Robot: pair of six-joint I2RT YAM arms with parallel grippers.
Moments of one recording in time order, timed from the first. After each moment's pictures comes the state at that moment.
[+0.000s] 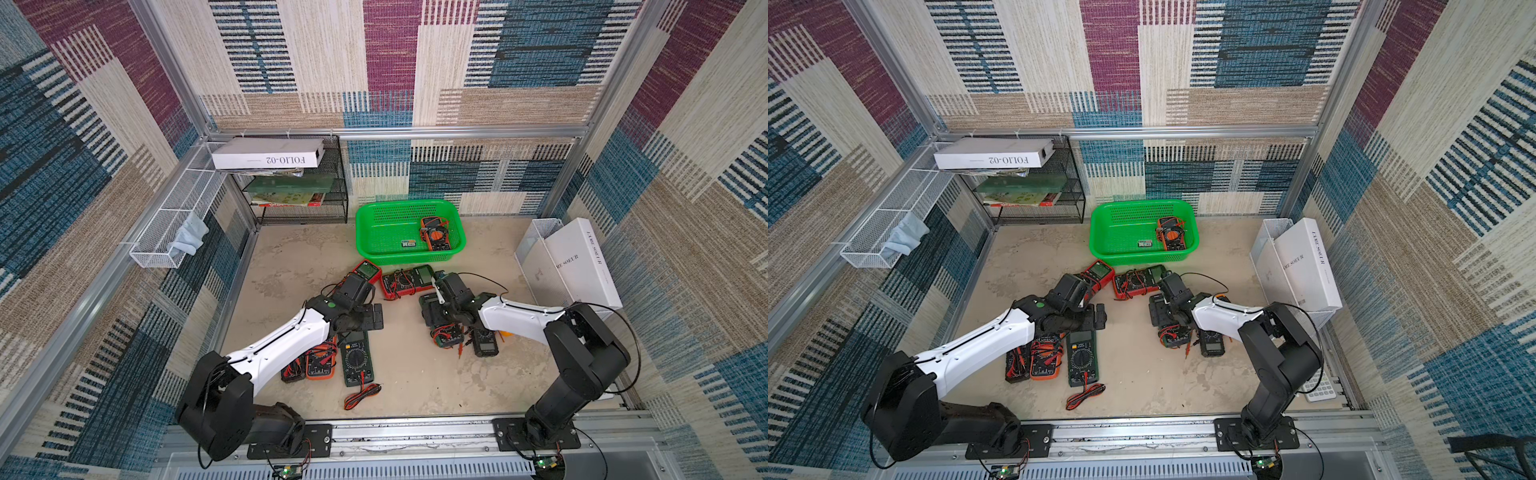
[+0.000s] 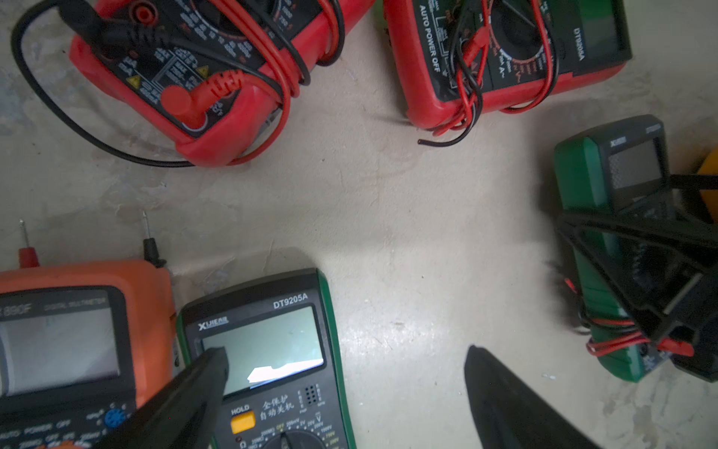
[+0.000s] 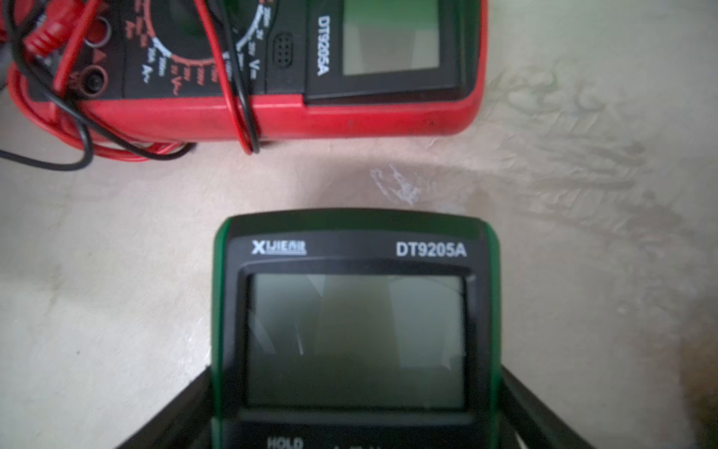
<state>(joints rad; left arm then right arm) -0.58 1.38 0.93 -0.62 -0.06 -0.60 0.63 1.66 0.89 -0.22 0.09 0.33</state>
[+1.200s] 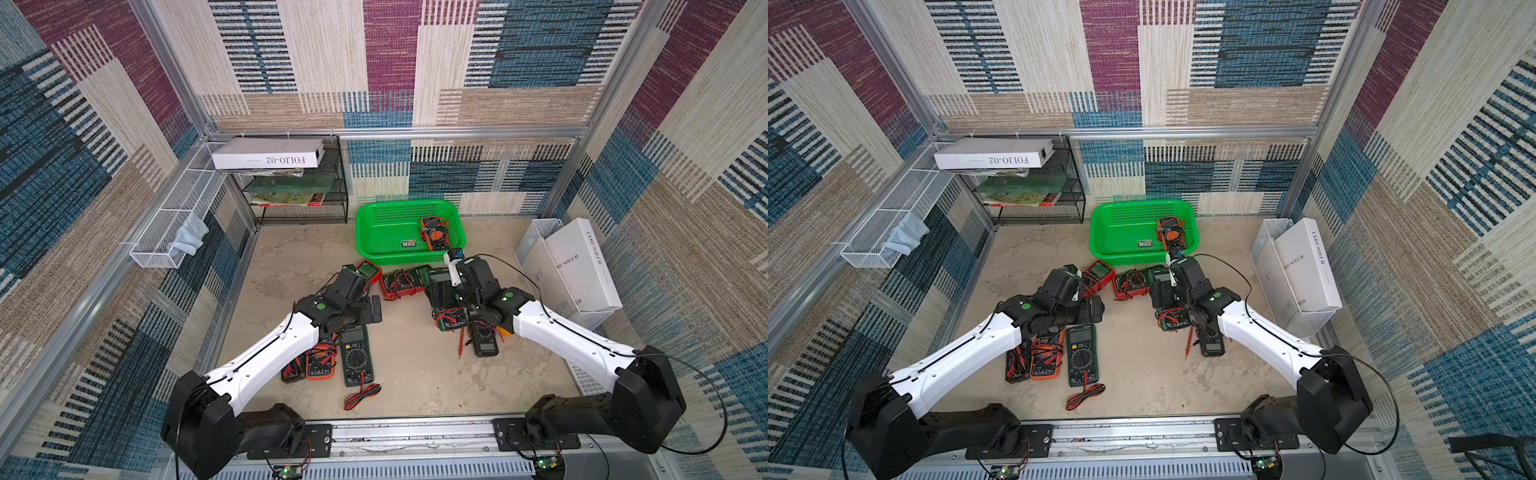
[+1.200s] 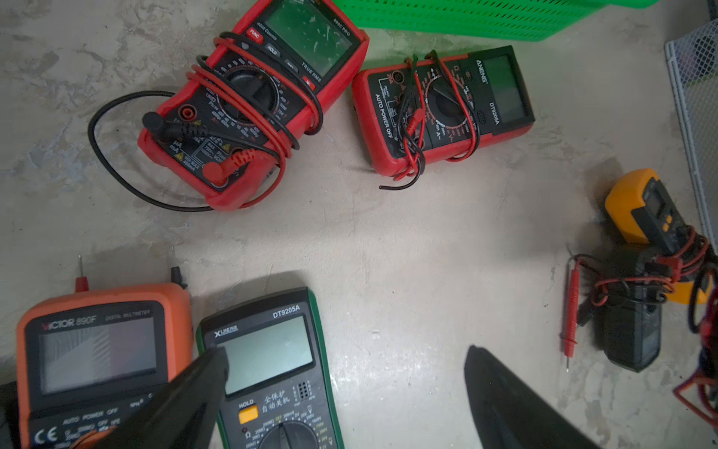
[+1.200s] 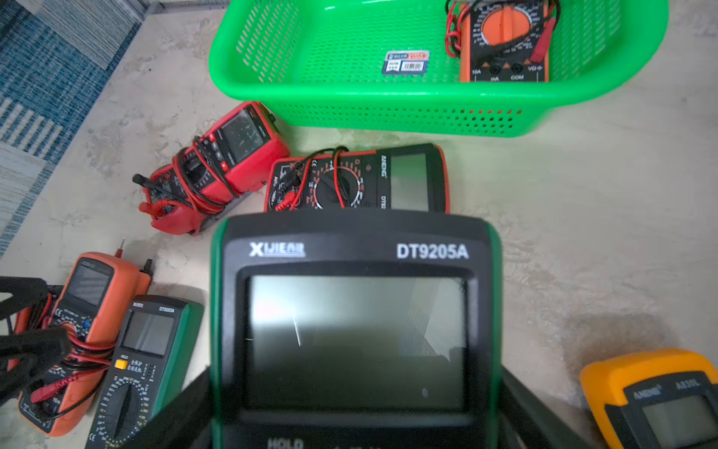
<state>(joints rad) -0.58 1.28 0.97 -0.64 -0.09 -0.57 0.63 1.34 0.98 -0.33 0.06 0.37</state>
